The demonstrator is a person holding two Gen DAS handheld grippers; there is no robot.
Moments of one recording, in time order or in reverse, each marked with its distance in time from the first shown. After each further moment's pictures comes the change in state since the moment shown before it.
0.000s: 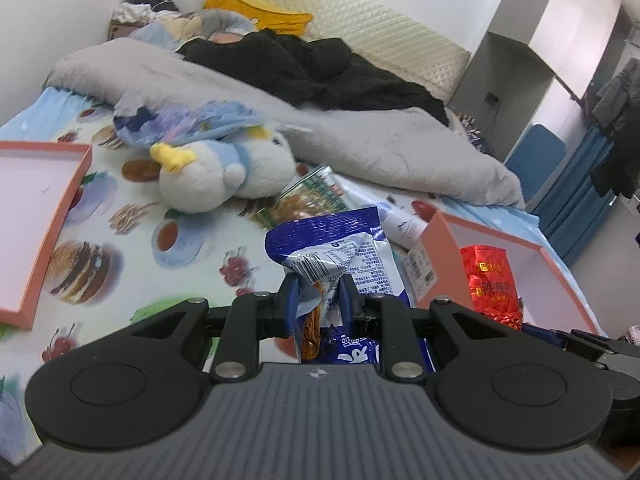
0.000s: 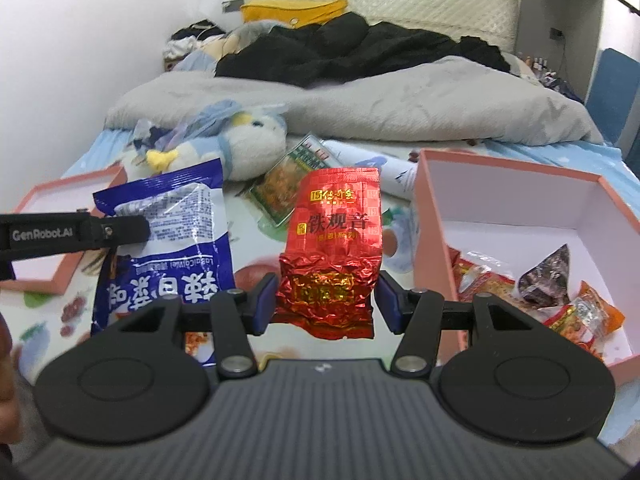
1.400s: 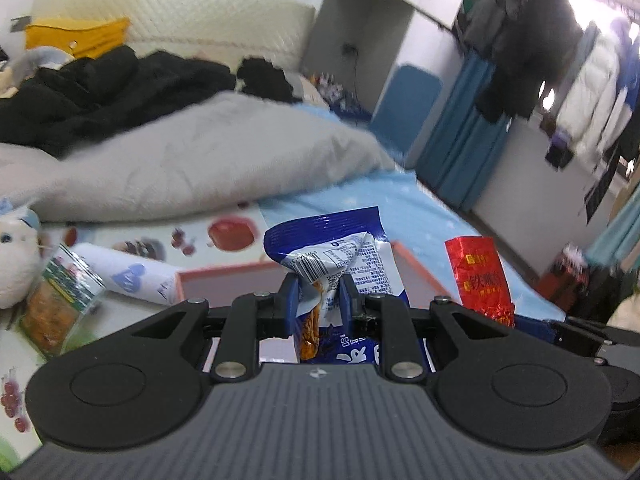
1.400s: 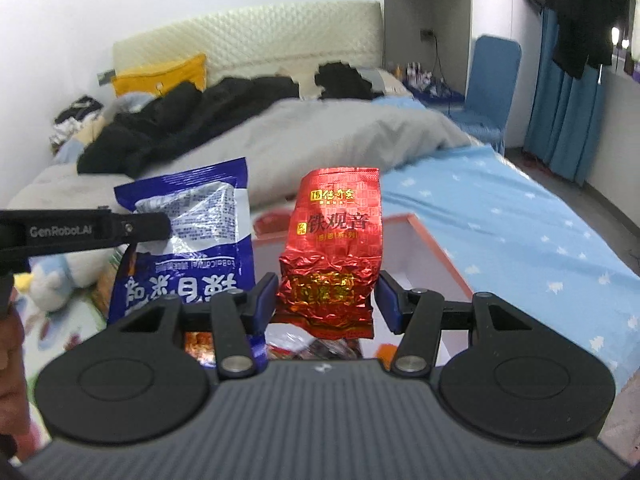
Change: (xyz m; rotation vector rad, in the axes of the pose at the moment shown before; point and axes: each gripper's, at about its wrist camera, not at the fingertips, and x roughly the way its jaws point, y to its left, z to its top) left arm 0.141 -0.280 0.064 0.302 0.107 -0.300; right arm -0.027 -0.217 0.046 0.204 -0.069 -0.248
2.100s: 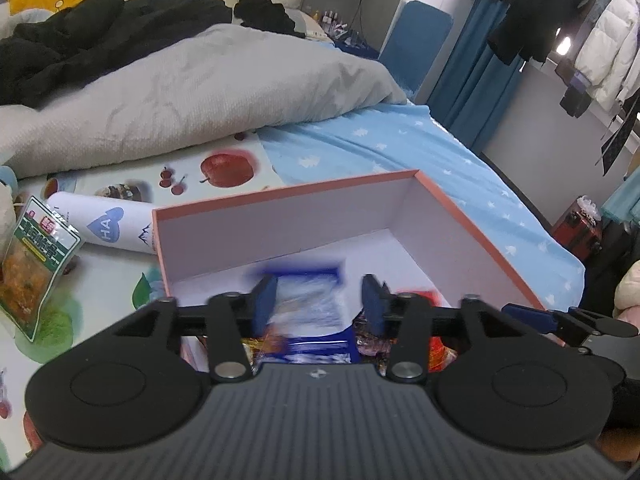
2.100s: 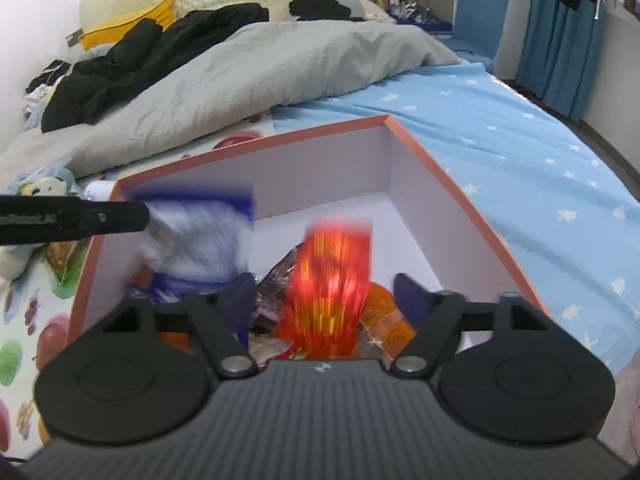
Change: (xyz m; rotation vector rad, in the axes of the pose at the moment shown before) left arm 0.067 0.014 -0.029 0.015 0.163 0.017; right arm 0.058 -0.028 -0.035 0.055 0.148 -0.022
